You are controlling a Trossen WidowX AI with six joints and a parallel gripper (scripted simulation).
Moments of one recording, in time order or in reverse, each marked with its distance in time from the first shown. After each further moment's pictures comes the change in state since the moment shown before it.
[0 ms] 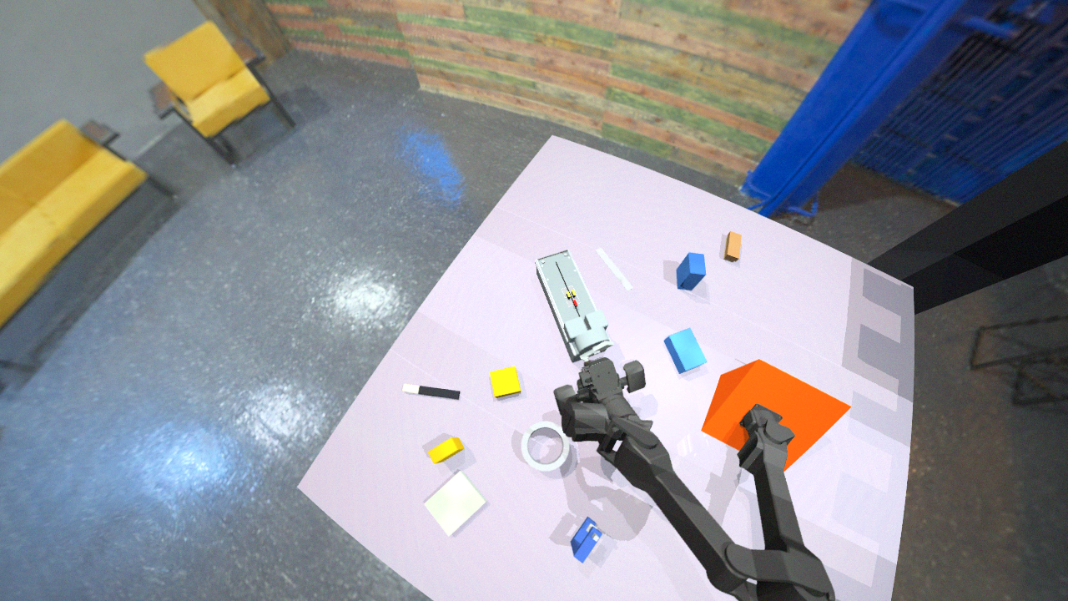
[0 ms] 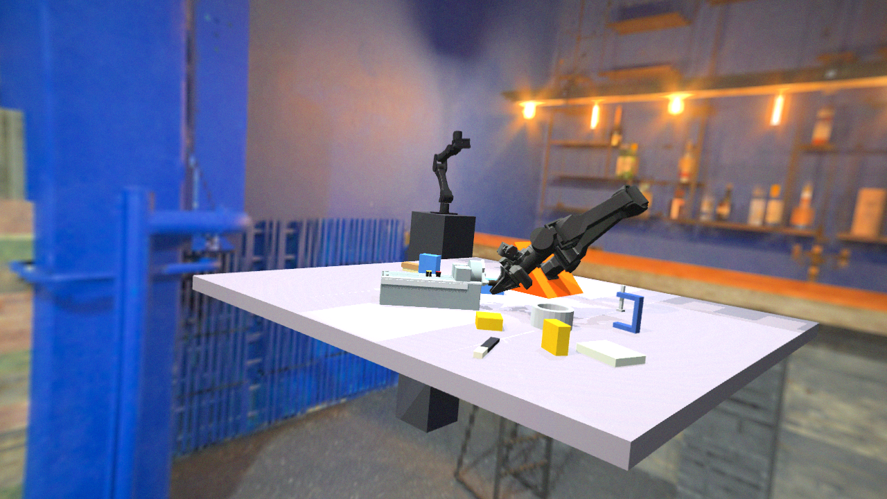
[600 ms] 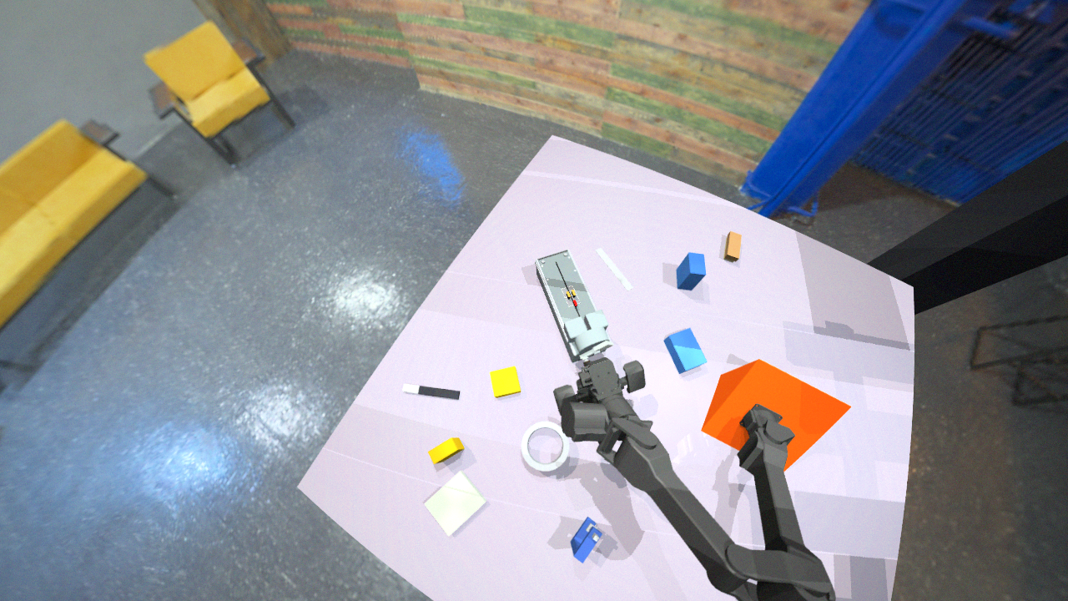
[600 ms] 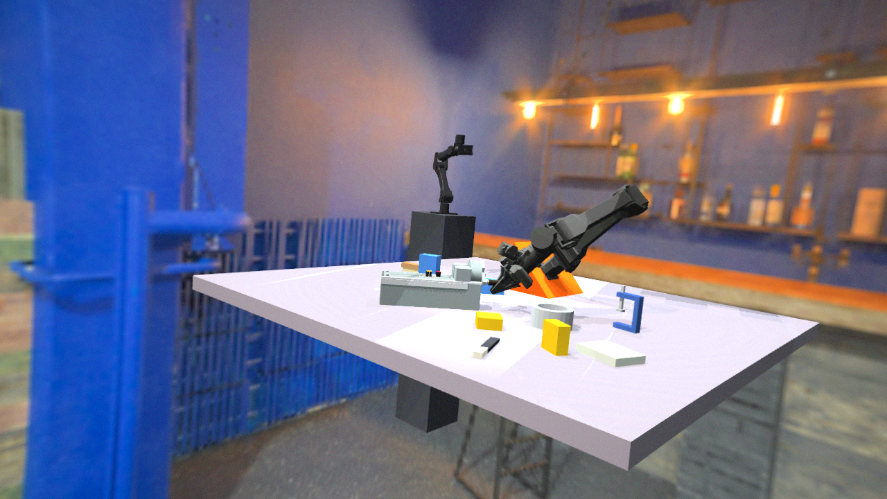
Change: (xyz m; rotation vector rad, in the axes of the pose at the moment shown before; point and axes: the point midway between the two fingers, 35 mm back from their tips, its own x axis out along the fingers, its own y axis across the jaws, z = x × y) arm -0.001 0.001 0.001 -0.001 0.000 0.001
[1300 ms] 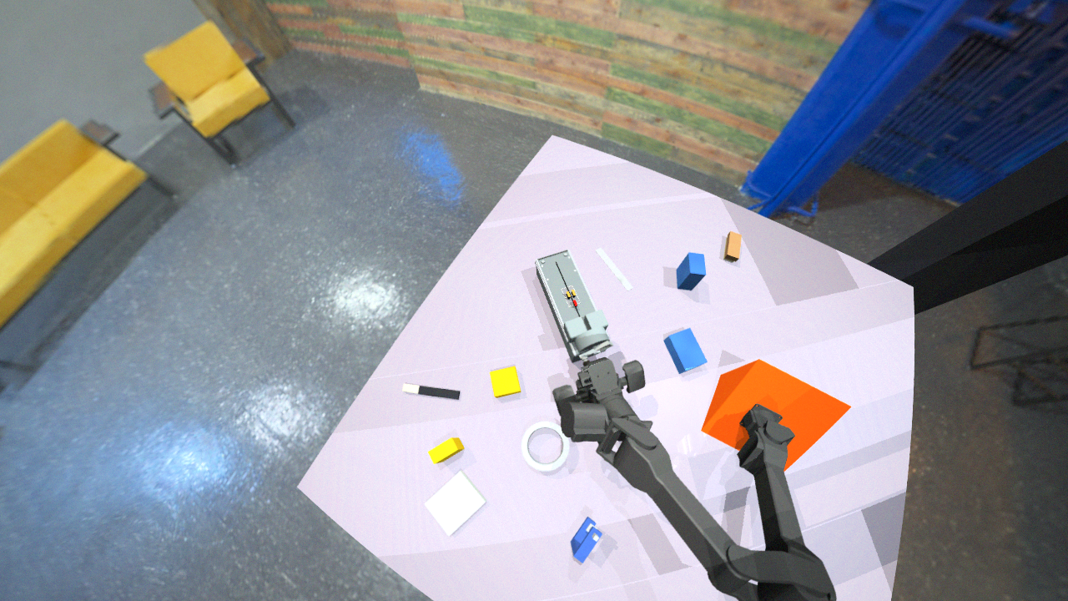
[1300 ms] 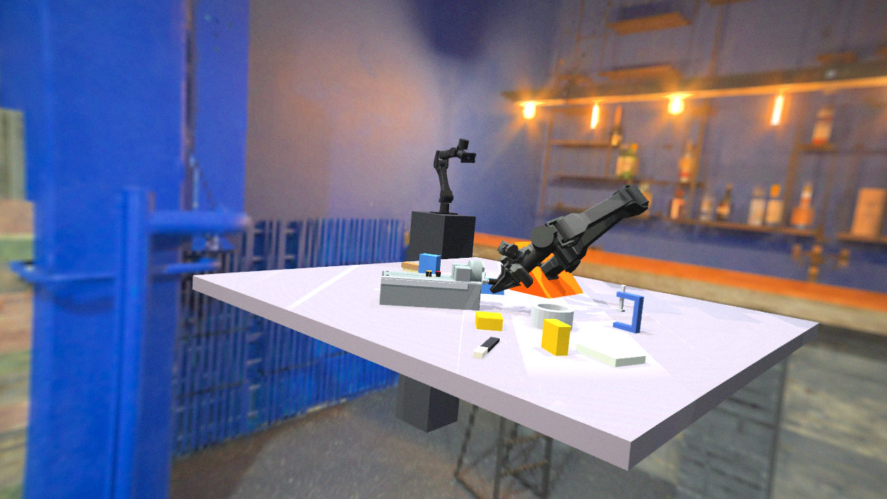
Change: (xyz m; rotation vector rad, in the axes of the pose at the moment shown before) arm -0.002 0.001 0.002 -0.001 0.000 0.002
